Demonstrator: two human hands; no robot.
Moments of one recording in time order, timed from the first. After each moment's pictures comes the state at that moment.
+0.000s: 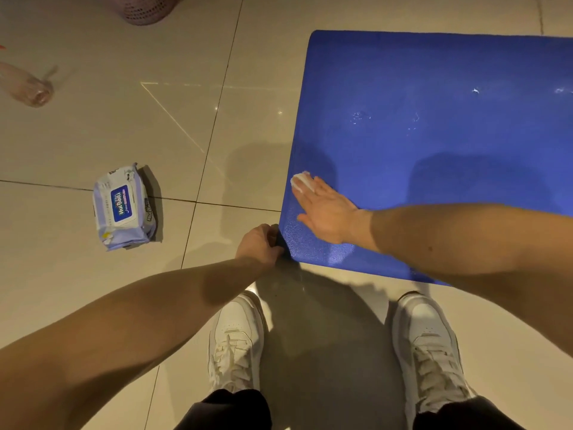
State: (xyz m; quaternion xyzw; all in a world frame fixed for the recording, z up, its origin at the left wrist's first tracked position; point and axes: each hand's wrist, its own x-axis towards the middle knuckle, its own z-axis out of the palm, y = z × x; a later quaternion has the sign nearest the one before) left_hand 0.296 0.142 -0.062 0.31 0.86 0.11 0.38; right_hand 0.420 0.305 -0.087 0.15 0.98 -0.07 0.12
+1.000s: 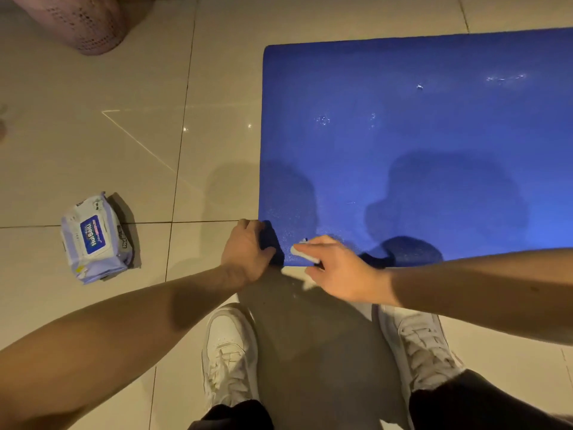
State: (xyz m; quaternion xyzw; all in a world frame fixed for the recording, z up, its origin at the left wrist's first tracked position) left_hand 0.300 0.155 -0.050 0.45 0.82 0.10 0.32; right_hand 0.515 0.222 -0.052 0.31 0.84 -0.44 0.00
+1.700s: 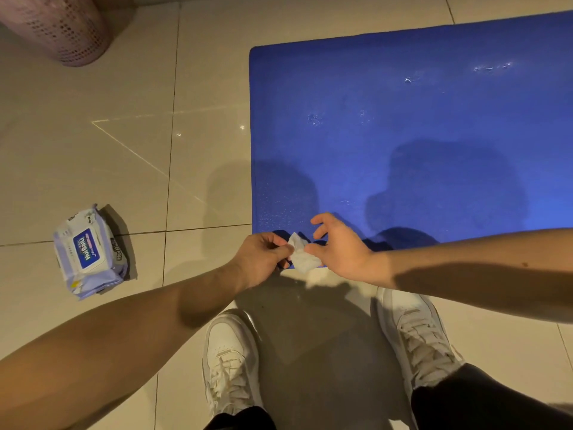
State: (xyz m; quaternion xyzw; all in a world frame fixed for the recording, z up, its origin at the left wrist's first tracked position) left_hand 0.331 0.170 -0.028 0.25 0.74 0.27 0.56; right_hand 0.507 0.249 -0.044 0.50 0.70 -0.51 -0.02
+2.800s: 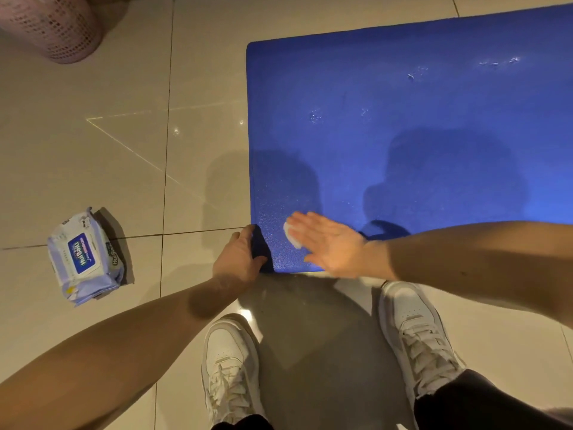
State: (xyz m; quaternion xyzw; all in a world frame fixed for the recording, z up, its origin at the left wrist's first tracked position) left_hand 0.292 0.156 -0.065 0.42 0.82 0.08 0.37; right_hand 0.505 0.281 -0.097 0.13 0.98 -0.08 0.09
